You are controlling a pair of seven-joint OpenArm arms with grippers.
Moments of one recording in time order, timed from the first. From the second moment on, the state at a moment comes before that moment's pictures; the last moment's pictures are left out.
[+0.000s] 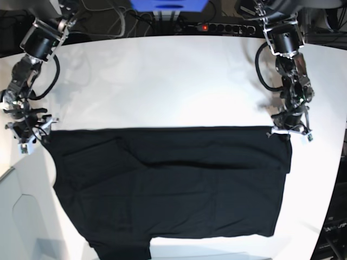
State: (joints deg) left arm -3.8 -15.4 -22.2 67.6 -28.8 -5.0 25.7; right arm 6.6 14.2 34.5 74.5 -0.6 39.3 -36.0
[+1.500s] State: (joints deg) left arm 17.4 -16.0 -27.6 94.5 -29.2 -5.3 29.2; right arm -11.3 14.4 36.0 95.4 0.2 40.1 -36.4
